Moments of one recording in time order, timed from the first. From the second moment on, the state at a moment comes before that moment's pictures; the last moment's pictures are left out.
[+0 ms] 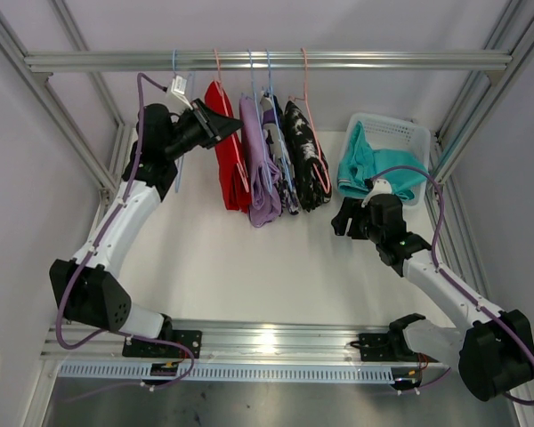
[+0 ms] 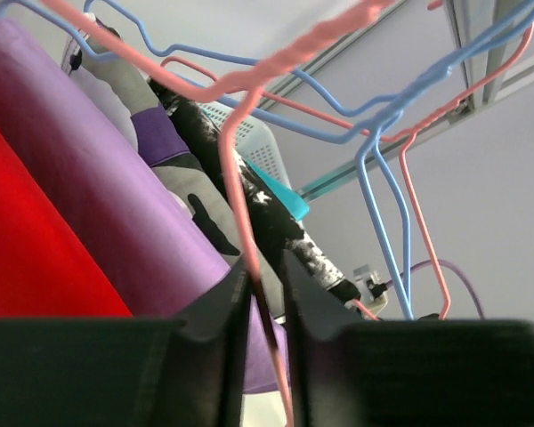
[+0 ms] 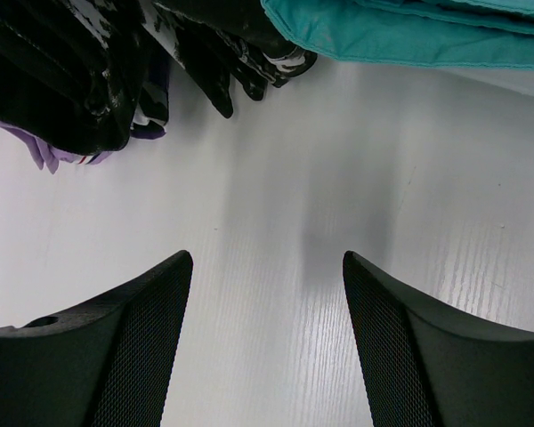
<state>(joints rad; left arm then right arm) -0.23 1.43 1.38 0.01 0.50 -0.79 0.37 1.08 0.66 -0.14 -0.02 0.39</state>
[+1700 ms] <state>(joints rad) -0.23 1.31 1.43 -0.12 0.49 -0.92 0.37 1.09 0.66 -0.14 -0.04 0.39</state>
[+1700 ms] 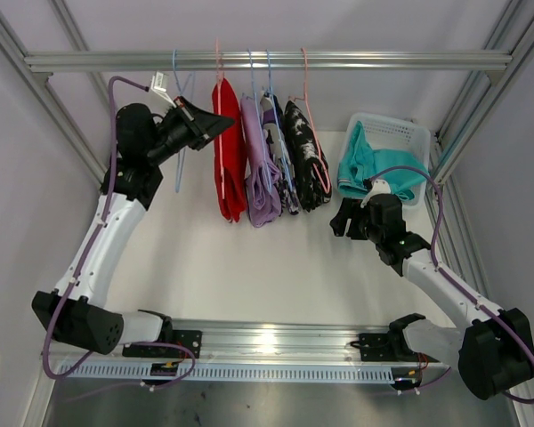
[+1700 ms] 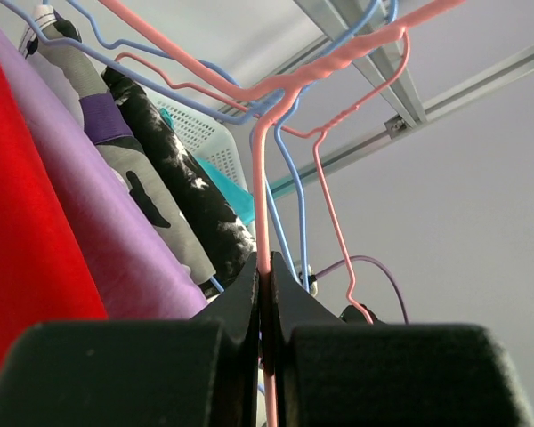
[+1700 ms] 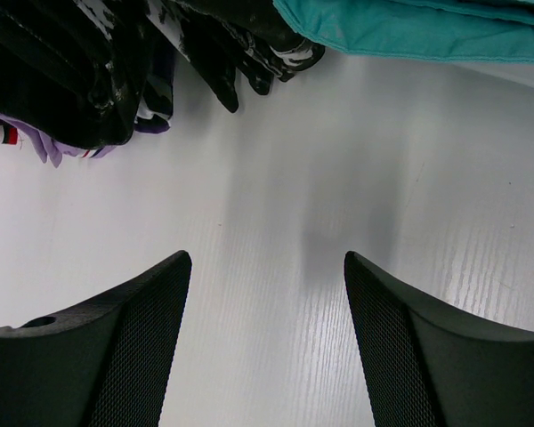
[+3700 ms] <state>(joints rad) -0.27 0.90 1.05 -0.18 0.40 -0.64 0.40 1.20 0.67 -0.14 -0.02 0.38</state>
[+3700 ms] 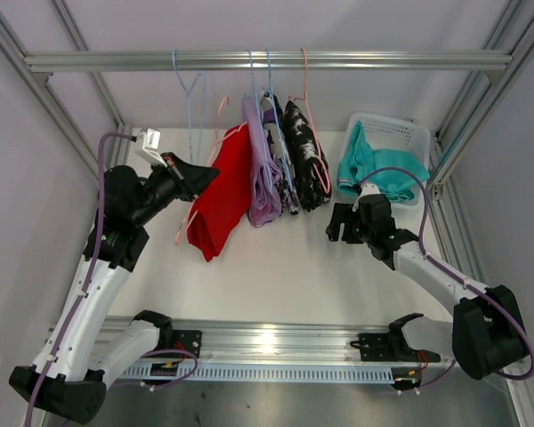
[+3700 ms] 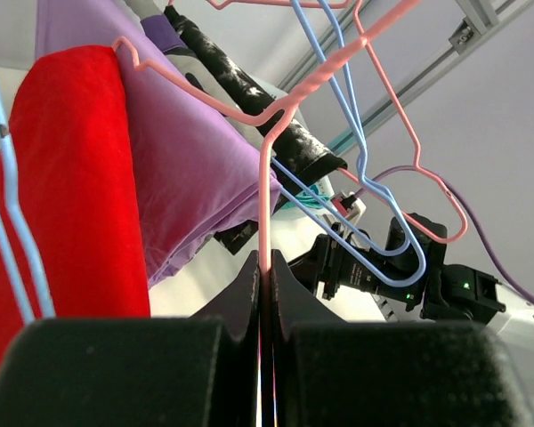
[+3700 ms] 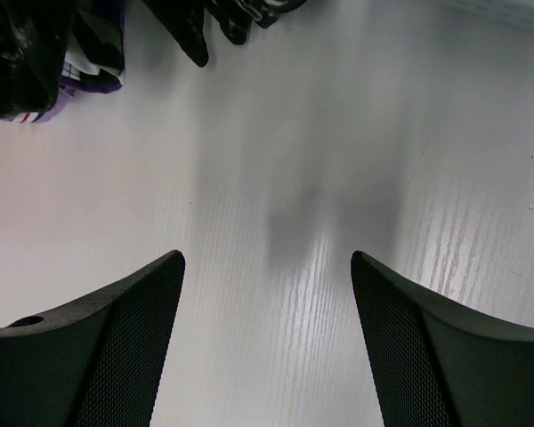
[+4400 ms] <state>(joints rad) -0.27 0.84 1.01 -0.18 0.37 -0.59 0.45 1.24 0.69 -0.17 0.05 0.35</state>
